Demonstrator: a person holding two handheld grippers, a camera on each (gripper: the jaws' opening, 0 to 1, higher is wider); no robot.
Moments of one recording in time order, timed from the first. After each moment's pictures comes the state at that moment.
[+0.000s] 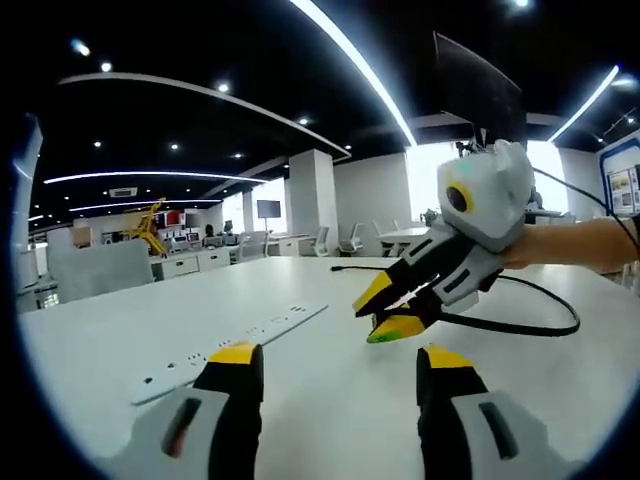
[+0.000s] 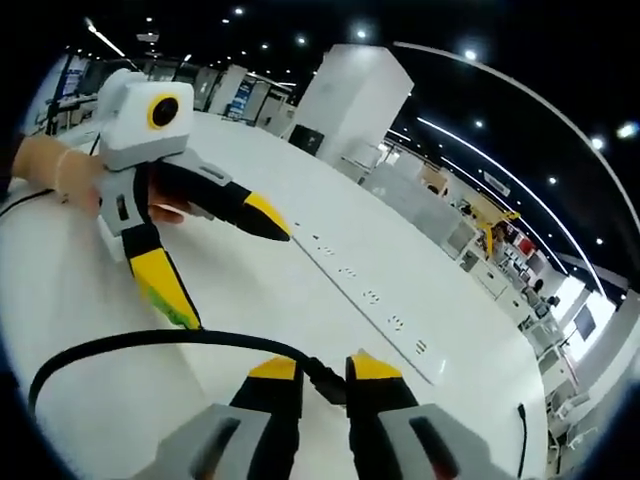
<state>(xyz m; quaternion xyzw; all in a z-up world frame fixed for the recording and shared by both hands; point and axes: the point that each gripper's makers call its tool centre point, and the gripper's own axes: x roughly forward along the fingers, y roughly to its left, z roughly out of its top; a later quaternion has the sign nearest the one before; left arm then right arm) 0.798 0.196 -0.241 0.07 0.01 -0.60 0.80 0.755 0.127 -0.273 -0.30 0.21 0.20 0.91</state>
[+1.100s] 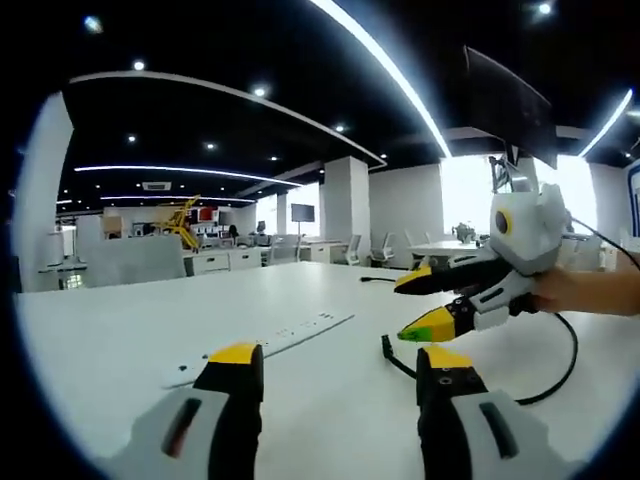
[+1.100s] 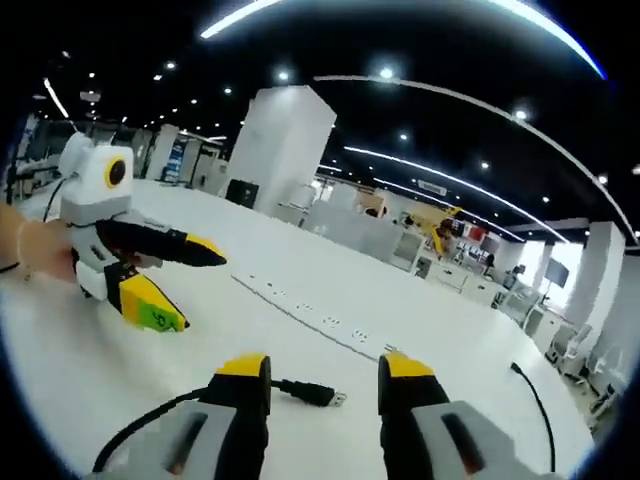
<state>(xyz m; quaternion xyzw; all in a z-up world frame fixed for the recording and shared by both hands) 0.739 0.218 -0.240 0.03 0.01 -0.53 0.85 0.725 0.113 -0.242 -0.12 0.10 0.09 0.98</state>
